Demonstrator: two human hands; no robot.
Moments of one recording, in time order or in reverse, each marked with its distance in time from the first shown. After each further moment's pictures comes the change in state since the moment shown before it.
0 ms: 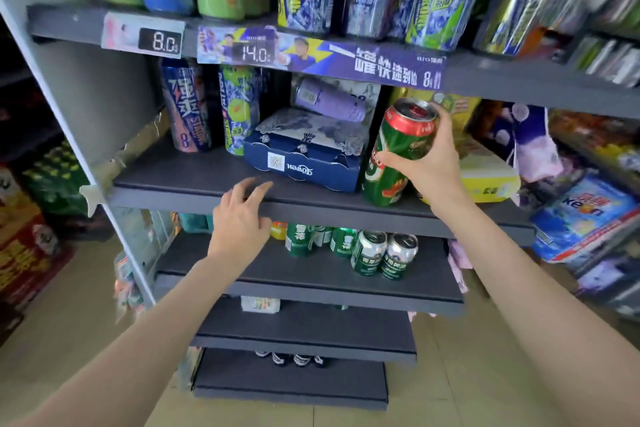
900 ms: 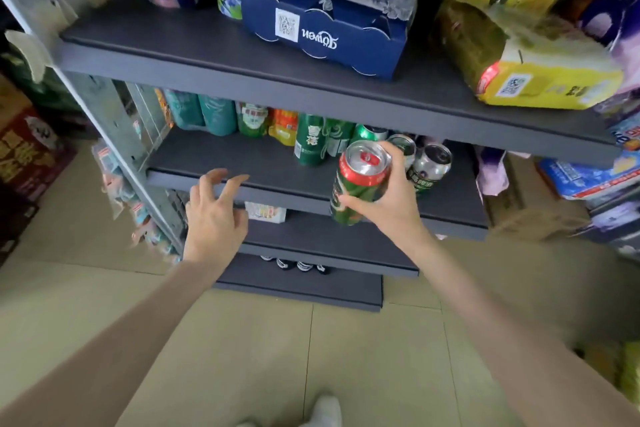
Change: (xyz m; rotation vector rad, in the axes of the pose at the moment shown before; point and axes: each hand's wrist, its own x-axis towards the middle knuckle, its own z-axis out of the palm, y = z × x) left_hand -0.116 -0.064 0.078 -0.017 -0.013 -0.151; right_hand -0.133 0.121 0.081 -0.008 -0.361 0.156
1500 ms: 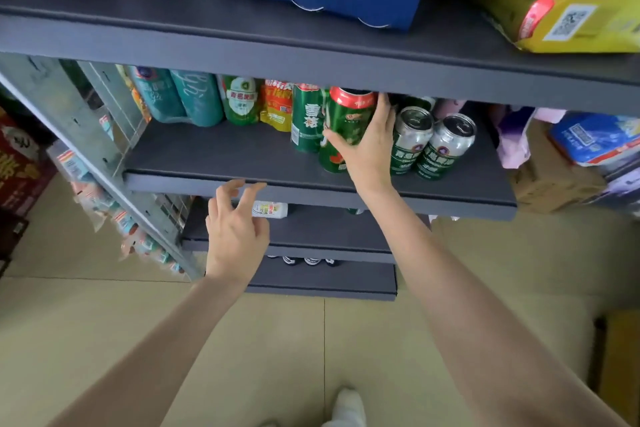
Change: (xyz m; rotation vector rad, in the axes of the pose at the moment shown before) left_hand -0.005 -0.003 0.052 -0.082 -0.097 -0.054; right_hand 0.073 0.038 0.065 -0.117 0.400 0.019
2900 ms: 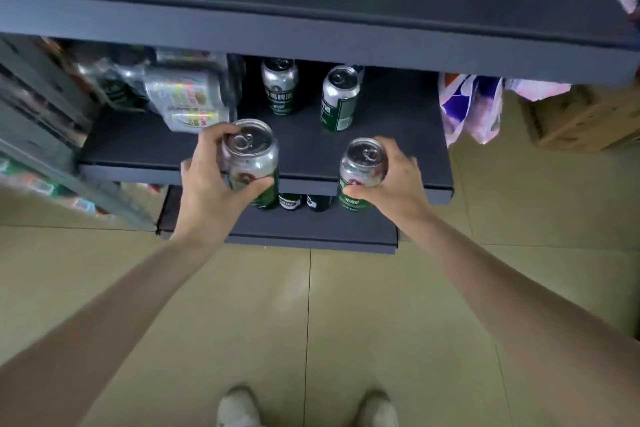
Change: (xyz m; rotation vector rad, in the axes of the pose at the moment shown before) left_hand -0.053 -0.033 0.196 -0.338 -0.077 -0.098; right_hand -0.120 0.289 -0.017 -0.163 -0.439 0.211
